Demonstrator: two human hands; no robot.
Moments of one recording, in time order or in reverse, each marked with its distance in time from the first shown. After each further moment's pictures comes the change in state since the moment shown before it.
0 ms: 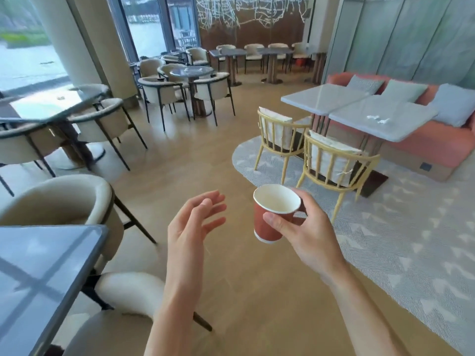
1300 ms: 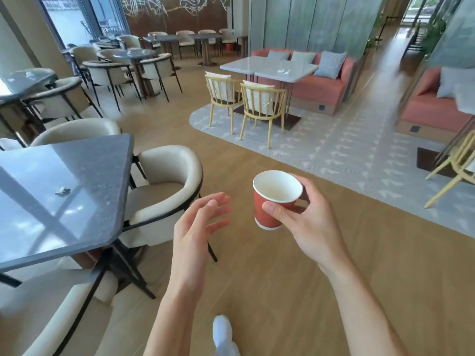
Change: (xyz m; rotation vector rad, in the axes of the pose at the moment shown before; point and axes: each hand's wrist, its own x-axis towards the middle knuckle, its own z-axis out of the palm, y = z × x) left_hand -0.793 0.199 -0.406 0.061 -0.316 -0.165; right_hand -0.934 -0.212 0.117 -0.021 0.303 0.048
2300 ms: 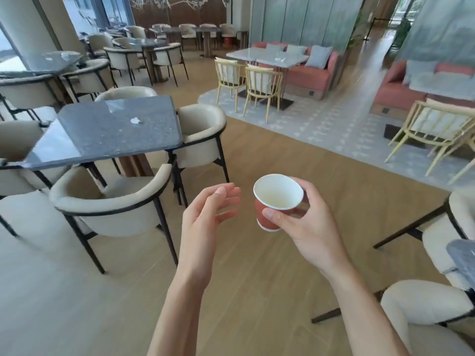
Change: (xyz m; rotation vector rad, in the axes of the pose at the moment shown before) left_hand -0.627 0.103 -0.292 -0.027 -0.088 0.014; right_hand -0.694 -0.180 0.077 0.044 0.009 0.033
